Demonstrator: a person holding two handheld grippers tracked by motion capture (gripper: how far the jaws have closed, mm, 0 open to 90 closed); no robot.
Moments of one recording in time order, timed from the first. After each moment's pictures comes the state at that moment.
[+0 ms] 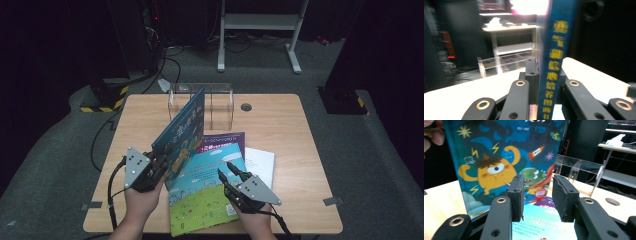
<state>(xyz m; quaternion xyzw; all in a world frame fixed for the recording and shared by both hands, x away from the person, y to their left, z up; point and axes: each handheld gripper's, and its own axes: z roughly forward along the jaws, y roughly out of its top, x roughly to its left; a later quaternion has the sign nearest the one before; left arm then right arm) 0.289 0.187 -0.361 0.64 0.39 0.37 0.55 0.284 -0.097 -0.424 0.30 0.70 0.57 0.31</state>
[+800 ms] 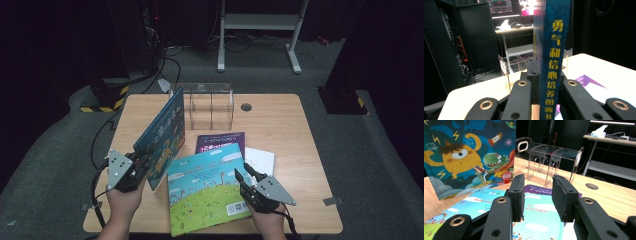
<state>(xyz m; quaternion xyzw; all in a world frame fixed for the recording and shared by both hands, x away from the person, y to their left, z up) 0.291 0.232 -0.375 0.63 0.39 0.41 0.54 0.289 -0.133 -0.438 0.34 0.69 0.55 0.32</state>
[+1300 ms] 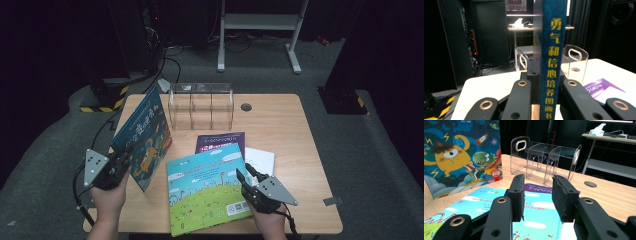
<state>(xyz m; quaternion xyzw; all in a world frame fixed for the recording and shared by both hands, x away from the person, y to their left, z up) 0.297 0.281 -0.389 0.59 0.44 0.41 0.54 0.289 -0.137 -0.441 0.35 0.69 0.55 0.32</state>
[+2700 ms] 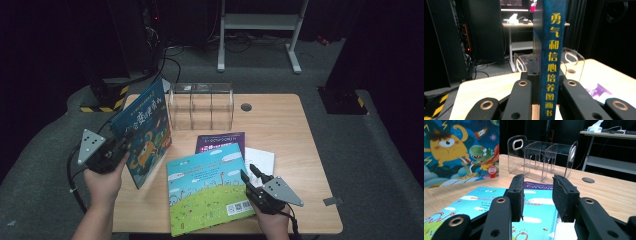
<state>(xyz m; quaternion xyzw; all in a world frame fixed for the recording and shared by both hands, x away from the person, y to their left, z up) 0.321 0.282 -0.346 0.61 0.44 0.38 0.54 0.288 -0.148 -0.445 0.36 0.68 0.55 0.31</state>
